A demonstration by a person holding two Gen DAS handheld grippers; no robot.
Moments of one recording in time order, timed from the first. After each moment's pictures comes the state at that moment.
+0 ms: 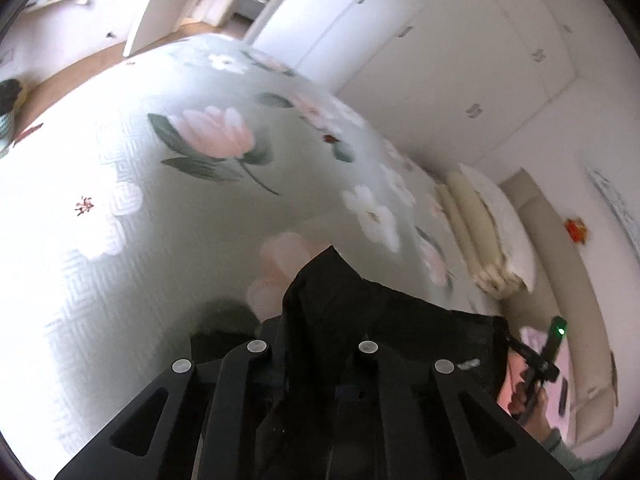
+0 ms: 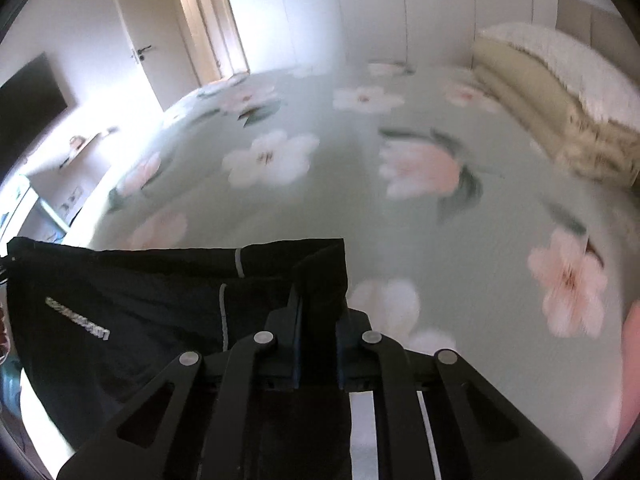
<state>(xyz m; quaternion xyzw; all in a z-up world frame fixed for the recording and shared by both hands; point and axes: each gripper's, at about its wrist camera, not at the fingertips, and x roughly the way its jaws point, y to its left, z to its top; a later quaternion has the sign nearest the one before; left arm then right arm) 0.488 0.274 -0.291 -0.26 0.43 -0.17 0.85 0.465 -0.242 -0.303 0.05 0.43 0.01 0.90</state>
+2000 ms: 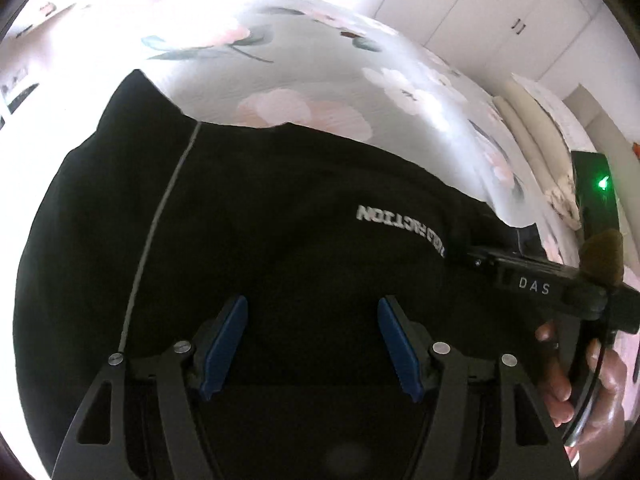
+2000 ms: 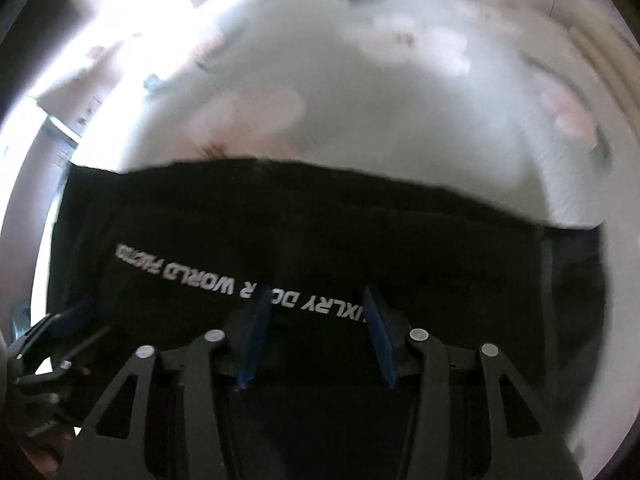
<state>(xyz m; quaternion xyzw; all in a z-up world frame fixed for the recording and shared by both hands) 0.442 0.138 -0.371 -0.13 0.53 -0.10 0.84 0.502 -0.041 -0.404 0.02 0.58 0.10 0.81</state>
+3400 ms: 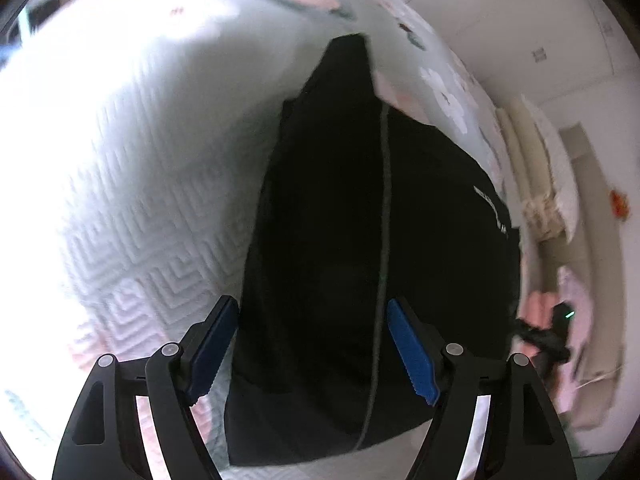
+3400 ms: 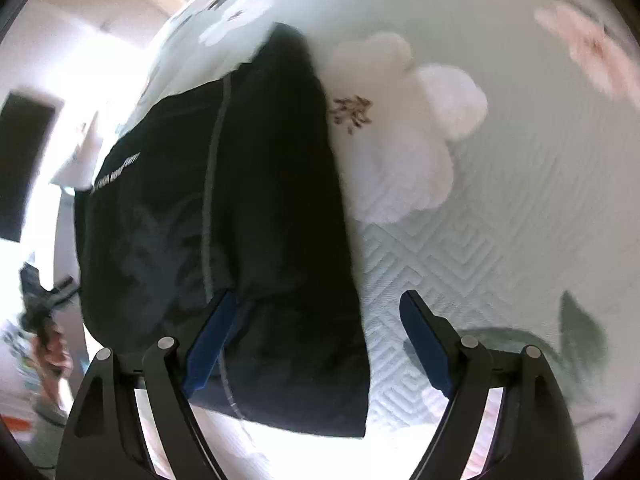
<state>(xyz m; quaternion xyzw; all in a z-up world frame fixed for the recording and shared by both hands) 0.380 0.314 -0.382 -0.26 0.59 -0.14 0.75 0.354 -0.276 -0.423 0.25 0.60 0.09 0.75</state>
